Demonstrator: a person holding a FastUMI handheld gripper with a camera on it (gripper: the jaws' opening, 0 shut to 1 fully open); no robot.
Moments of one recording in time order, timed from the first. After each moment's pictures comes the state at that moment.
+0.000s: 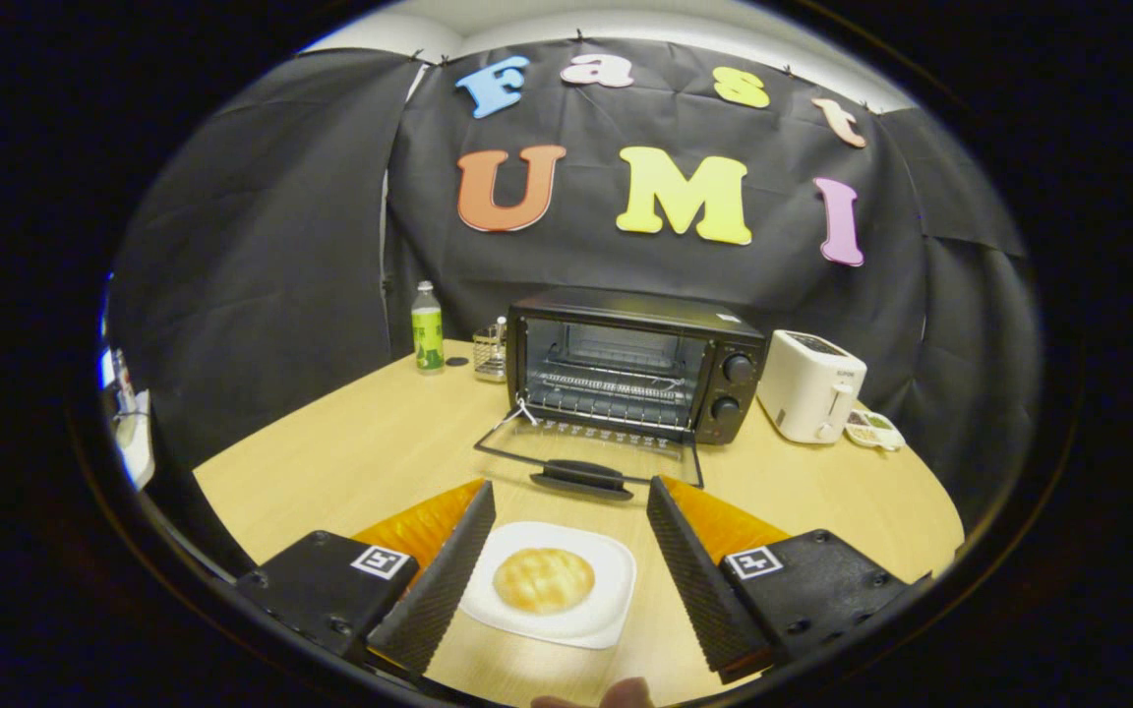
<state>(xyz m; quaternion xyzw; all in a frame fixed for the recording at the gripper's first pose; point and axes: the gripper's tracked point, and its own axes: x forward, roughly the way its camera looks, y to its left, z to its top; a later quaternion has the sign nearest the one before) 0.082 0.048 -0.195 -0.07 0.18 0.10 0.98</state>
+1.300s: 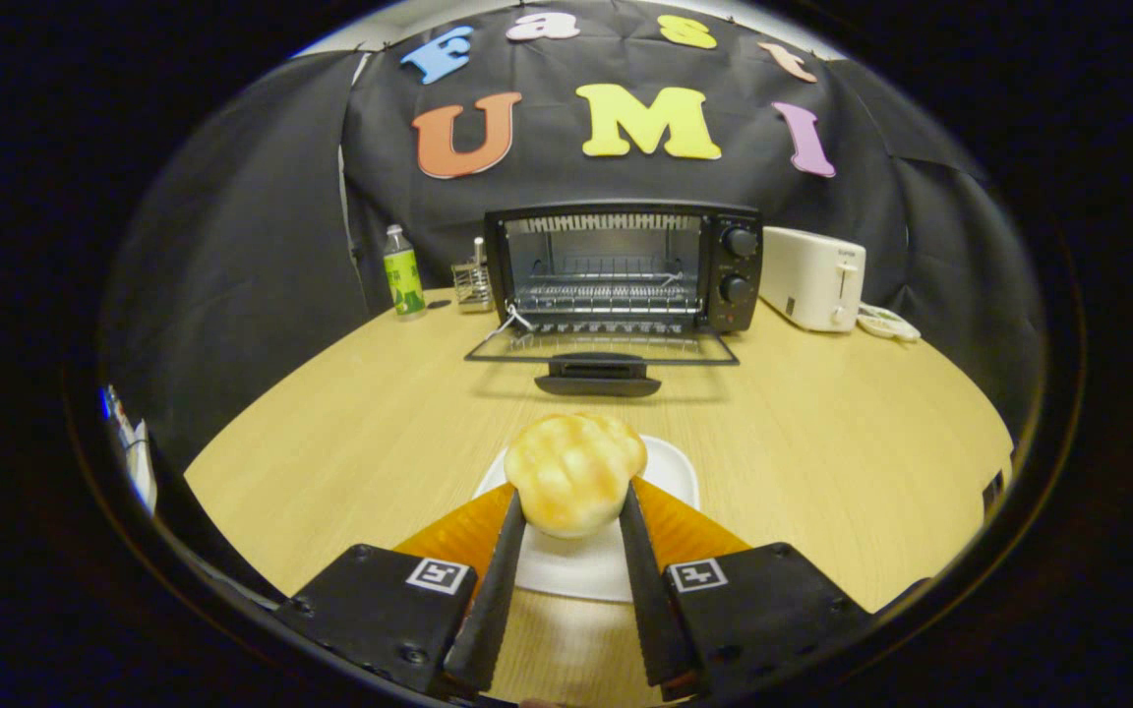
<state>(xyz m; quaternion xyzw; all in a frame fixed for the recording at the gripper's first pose) 0.082 0.060 -0.265 0.02 0.24 0.06 0.97</state>
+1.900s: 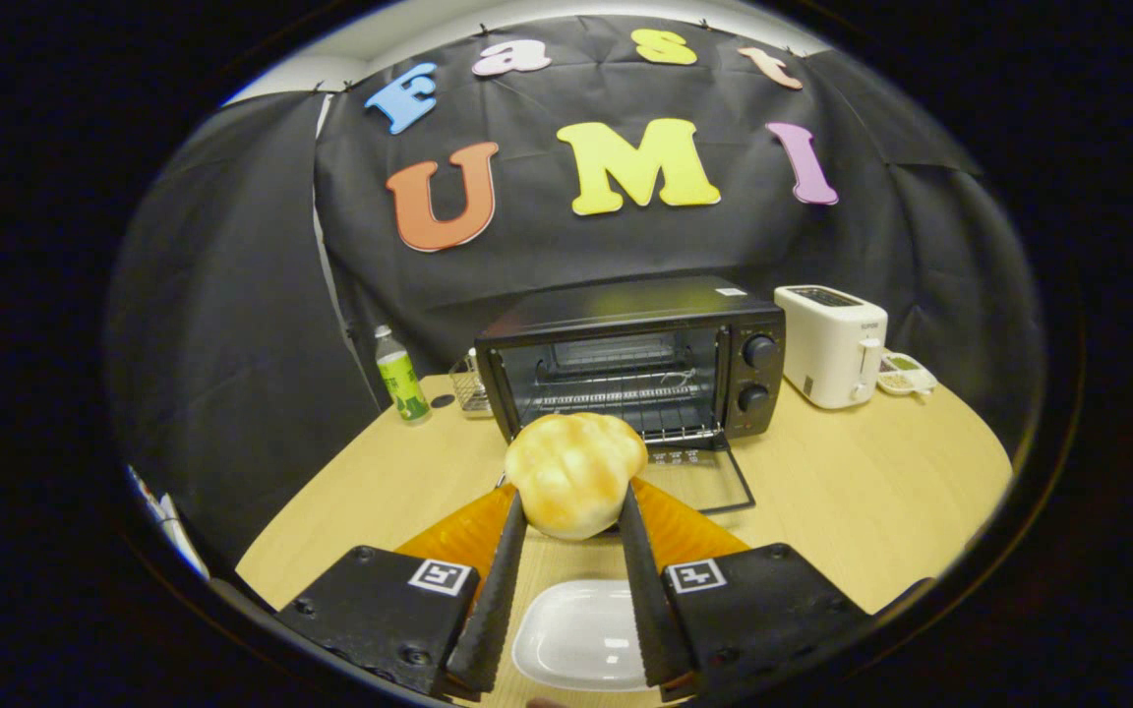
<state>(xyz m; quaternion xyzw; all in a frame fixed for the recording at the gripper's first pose) 0.187 0.068 -0.162 0.06 0.20 0.06 0.98</state>
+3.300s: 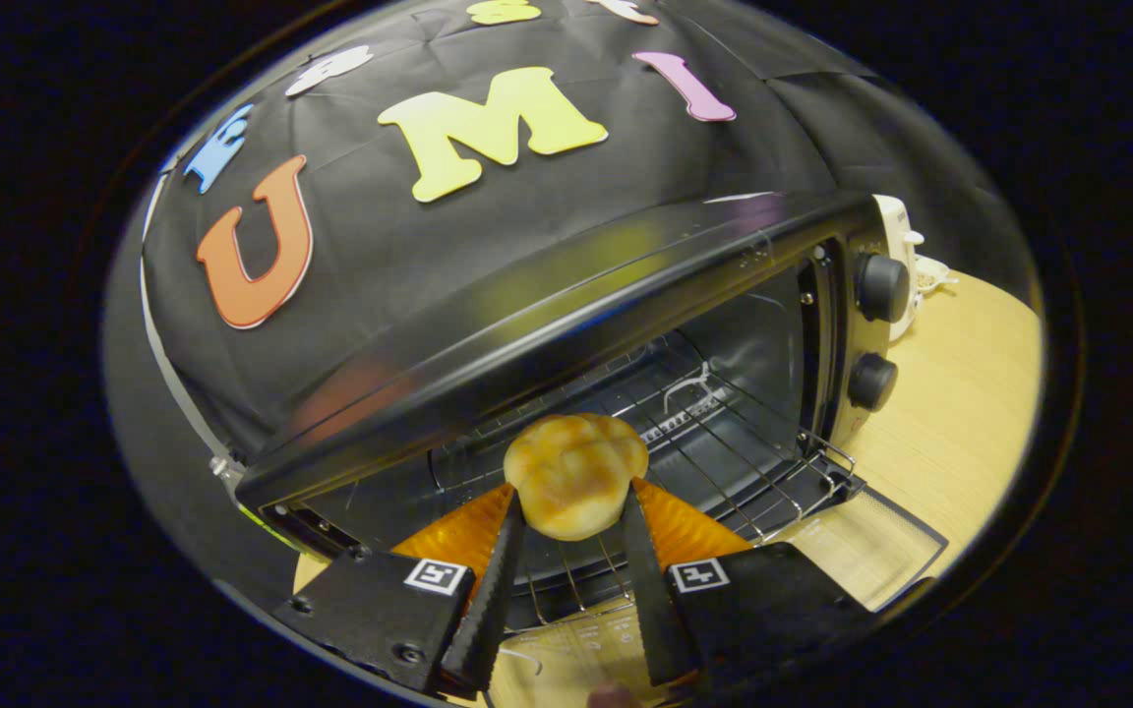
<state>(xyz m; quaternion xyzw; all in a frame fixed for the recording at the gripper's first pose) 0.412 0.064 -0.231 0.22 0.20 -0.10 0.95</state>
